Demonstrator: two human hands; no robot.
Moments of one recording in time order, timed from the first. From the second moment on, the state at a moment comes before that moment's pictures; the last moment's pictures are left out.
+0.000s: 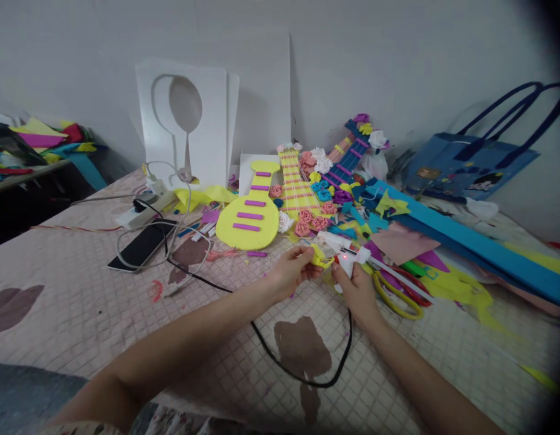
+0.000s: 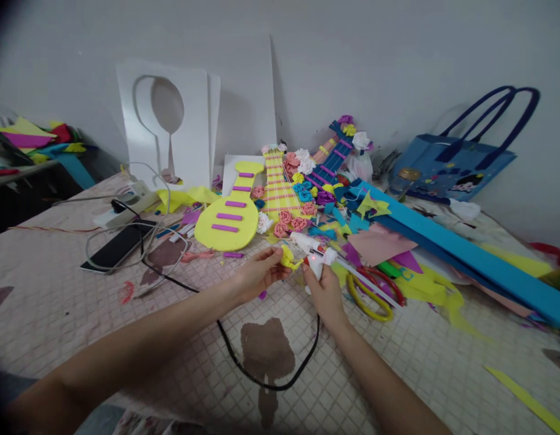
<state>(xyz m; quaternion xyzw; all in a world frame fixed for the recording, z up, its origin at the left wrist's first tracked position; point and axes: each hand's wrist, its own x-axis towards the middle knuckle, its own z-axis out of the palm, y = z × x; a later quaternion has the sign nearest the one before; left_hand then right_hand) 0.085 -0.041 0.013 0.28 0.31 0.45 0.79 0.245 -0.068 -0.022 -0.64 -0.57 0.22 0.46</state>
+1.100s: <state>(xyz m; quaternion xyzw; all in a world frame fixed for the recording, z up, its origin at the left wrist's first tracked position) 0.088 -0.035 0.024 0.63 0.40 0.43 0.51 0.244 -0.068 -0.024 -0.64 -0.57 0.21 0.47</state>
